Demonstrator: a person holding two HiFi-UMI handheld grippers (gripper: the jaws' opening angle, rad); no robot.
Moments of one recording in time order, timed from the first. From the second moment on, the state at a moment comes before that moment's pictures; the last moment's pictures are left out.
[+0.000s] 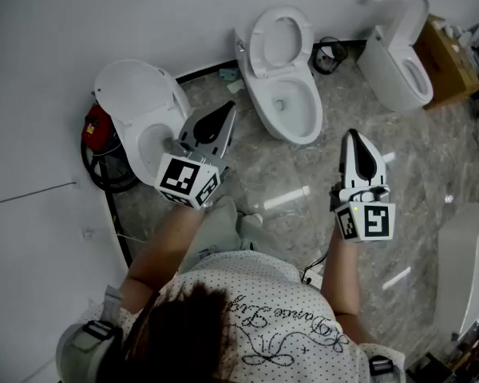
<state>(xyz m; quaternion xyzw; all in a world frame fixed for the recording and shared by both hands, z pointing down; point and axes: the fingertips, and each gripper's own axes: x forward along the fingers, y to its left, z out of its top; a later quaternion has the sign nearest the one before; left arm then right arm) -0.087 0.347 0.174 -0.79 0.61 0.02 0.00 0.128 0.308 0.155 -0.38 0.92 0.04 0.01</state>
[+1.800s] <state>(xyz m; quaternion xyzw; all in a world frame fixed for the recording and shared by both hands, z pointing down) -0.152 0.167 0.157 -0.82 0.58 0.02 0.01 0.041 0.147 0.151 -0.40 0.92 -0.02 0.04</state>
